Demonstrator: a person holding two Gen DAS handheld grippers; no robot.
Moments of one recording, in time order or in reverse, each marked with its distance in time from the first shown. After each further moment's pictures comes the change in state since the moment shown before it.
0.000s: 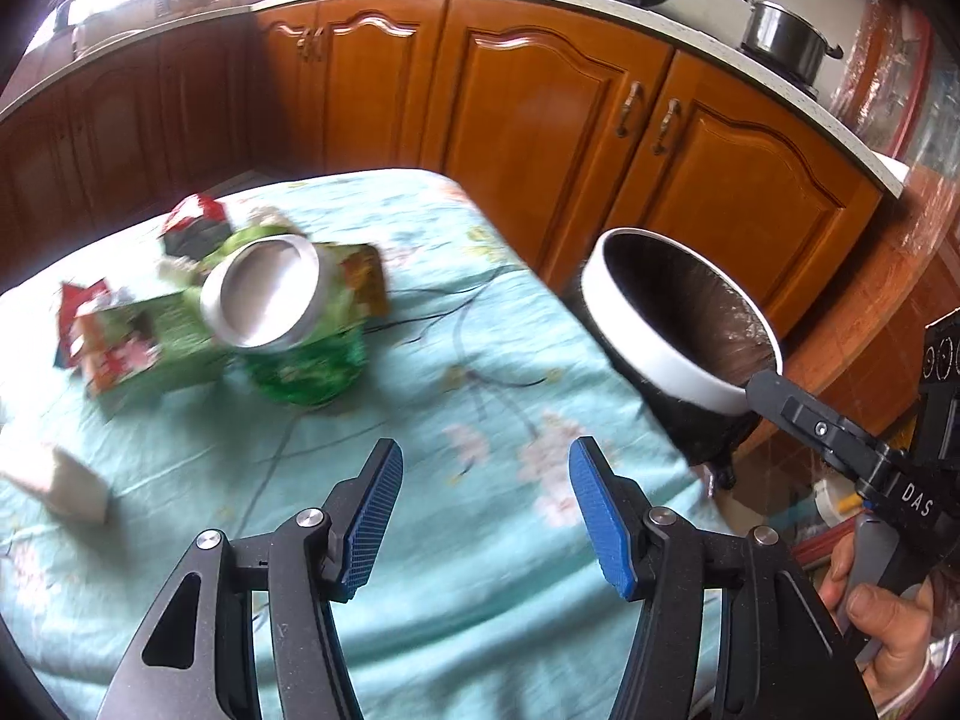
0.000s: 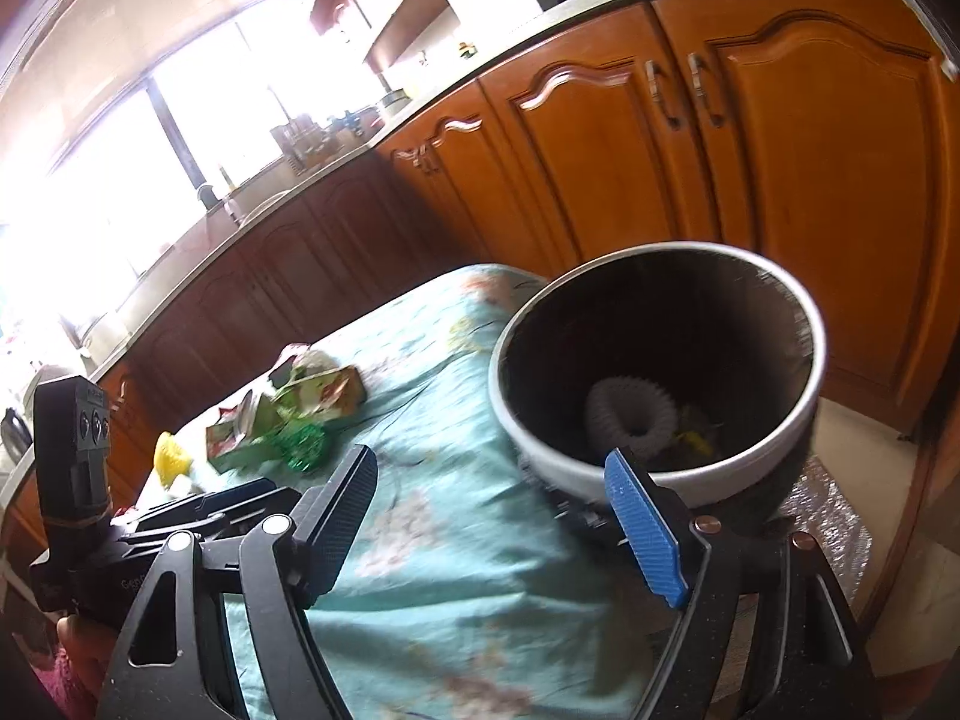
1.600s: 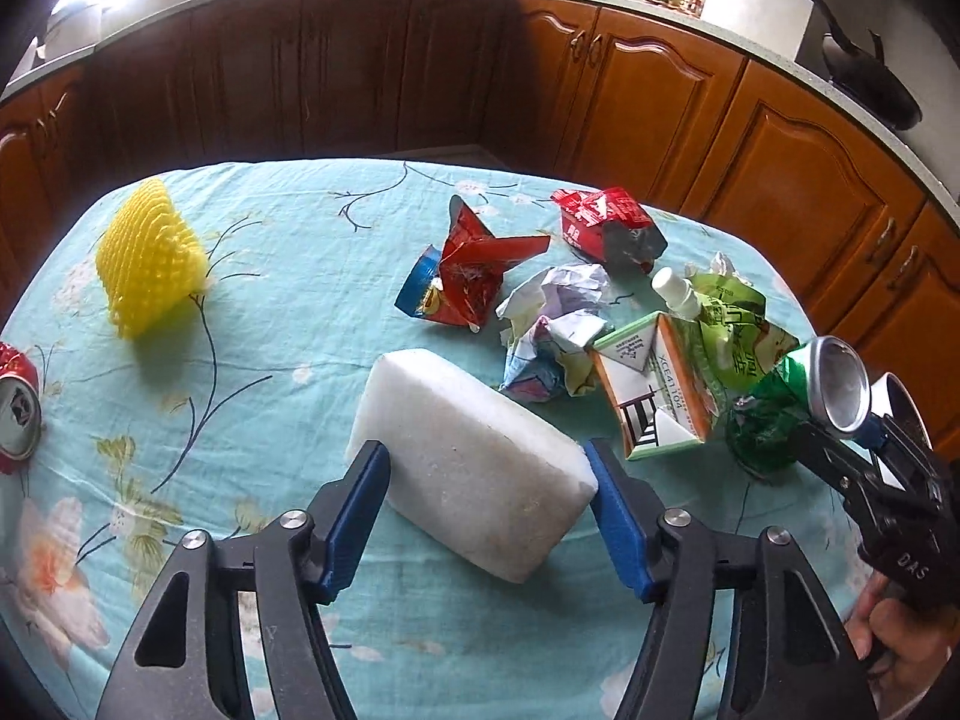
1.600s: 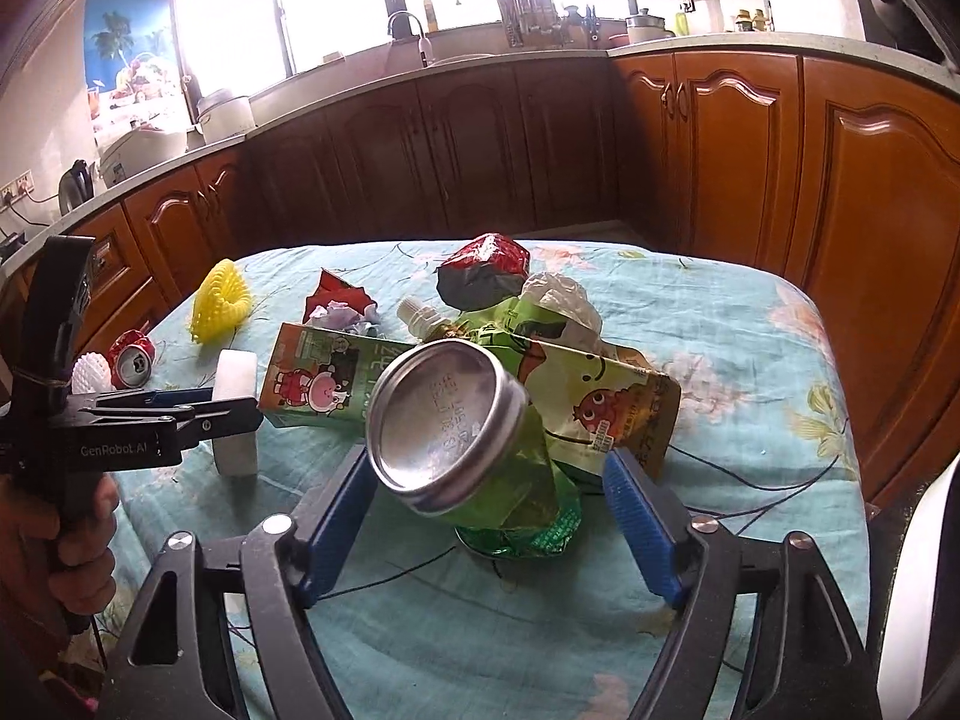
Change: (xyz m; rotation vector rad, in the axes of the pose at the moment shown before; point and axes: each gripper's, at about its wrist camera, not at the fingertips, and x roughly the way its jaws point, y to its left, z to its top) left arm -0.031 0.176 -0.001 -0.323 -0.040 0.325; right arm 0.161 0.164 0.001 -0.505 0.187 0.194
